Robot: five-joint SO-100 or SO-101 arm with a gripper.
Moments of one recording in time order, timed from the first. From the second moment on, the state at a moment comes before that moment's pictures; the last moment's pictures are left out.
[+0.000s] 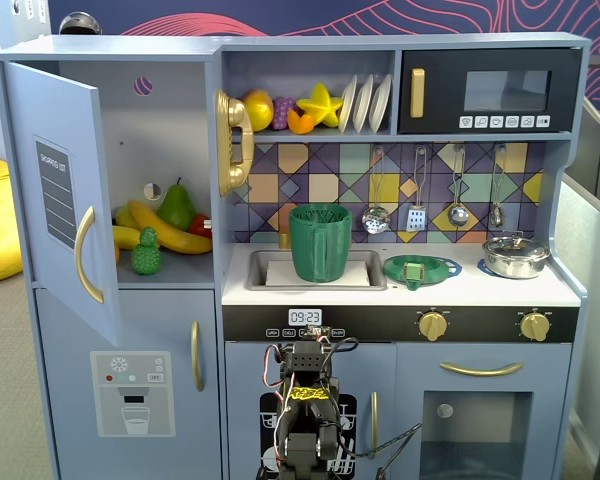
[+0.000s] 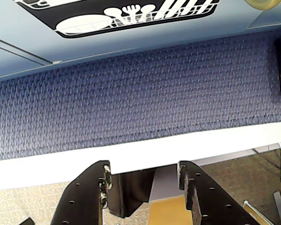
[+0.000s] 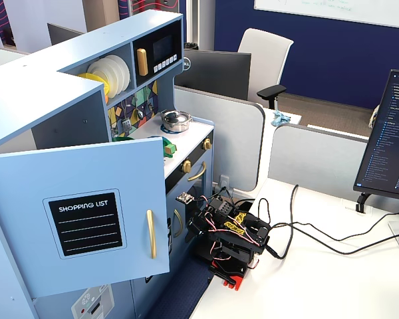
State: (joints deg) arm 1.9 182.9 171.7 77.3 -87.2
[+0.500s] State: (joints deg) arm -5.6 182.7 171.7 76.4 -83.9
